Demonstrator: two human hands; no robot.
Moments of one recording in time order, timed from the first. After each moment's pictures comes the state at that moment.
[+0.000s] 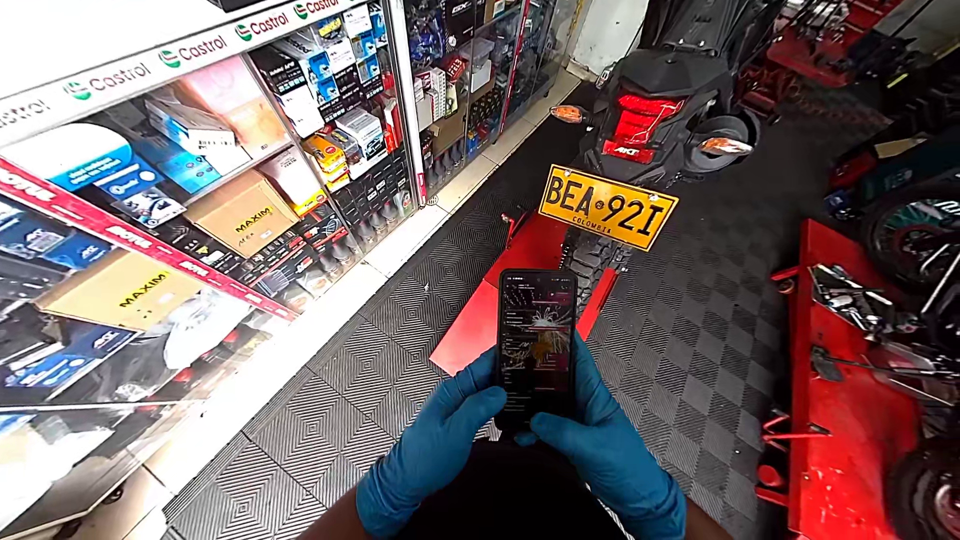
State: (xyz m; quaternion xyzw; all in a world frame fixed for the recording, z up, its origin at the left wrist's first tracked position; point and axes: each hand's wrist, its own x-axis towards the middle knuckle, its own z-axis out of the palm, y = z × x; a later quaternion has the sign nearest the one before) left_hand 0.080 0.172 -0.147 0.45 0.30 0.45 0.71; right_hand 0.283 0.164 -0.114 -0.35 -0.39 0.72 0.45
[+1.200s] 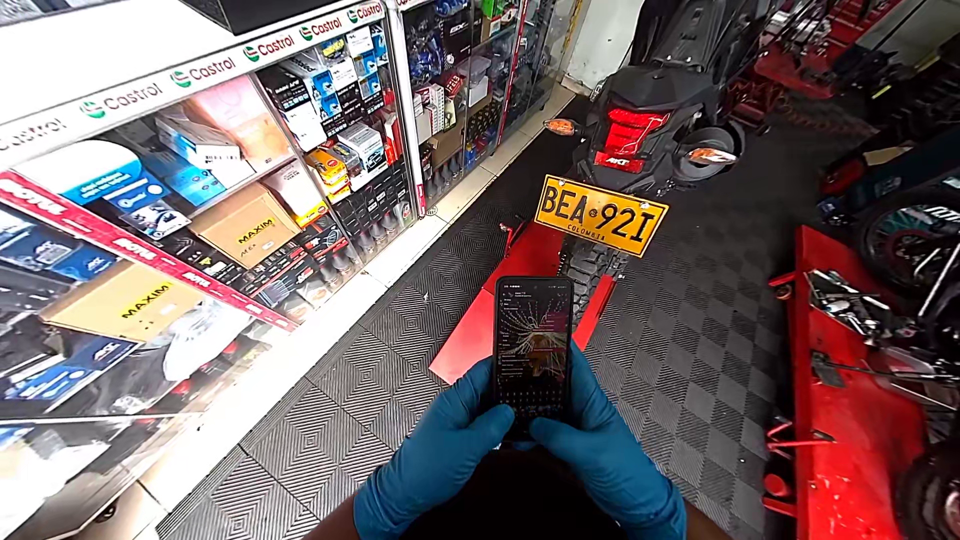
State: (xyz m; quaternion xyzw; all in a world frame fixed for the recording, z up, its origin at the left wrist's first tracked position) left_hand 0.084 0.166 -0.129 0.44 0.29 0.45 0.72; right_hand 0.282 0.160 -0.107 -0.34 -0.40 0.72 0.46
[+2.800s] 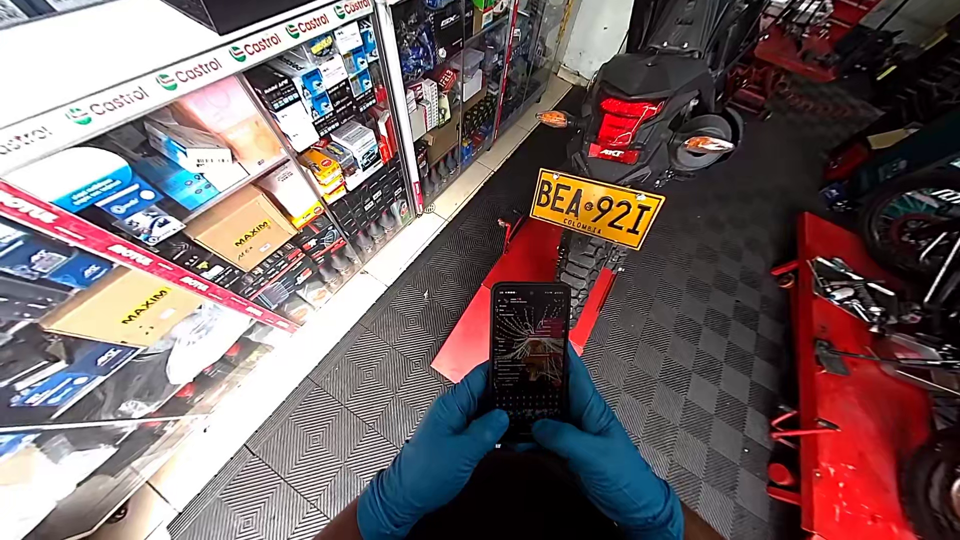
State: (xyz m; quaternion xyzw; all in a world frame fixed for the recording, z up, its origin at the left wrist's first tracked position) left_hand 0.087 0.162 -0.140 0.44 0.28 0.45 0.72; right_hand 0.290 0.155 -0.116 -0.32 -0.40 0.72 0.46
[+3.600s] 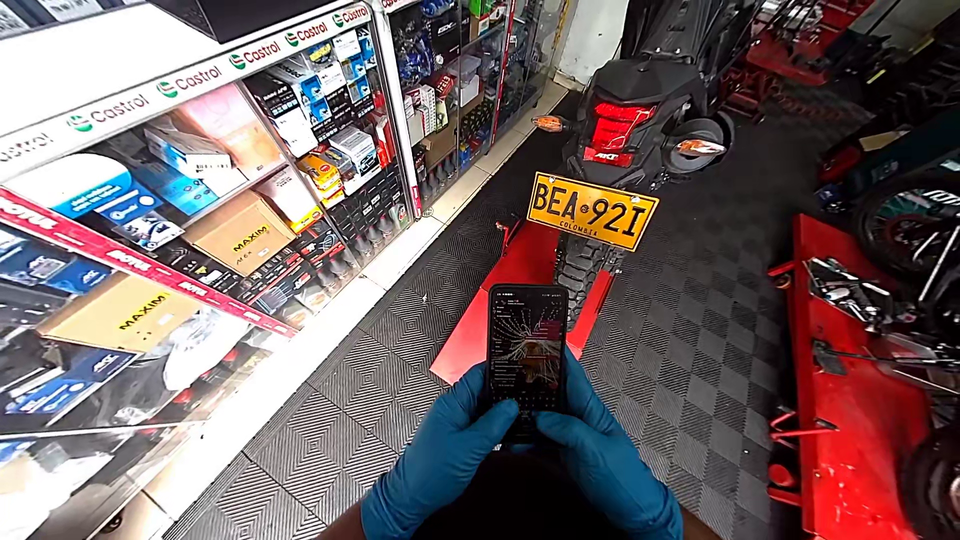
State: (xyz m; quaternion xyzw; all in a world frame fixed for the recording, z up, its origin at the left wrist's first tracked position) left_hand 0.098 0.162 -0.131 0.42 0.31 0.47 0.72; right_hand 0.293 0.152 -0.118 -0.32 -0.41 0.72 0.46
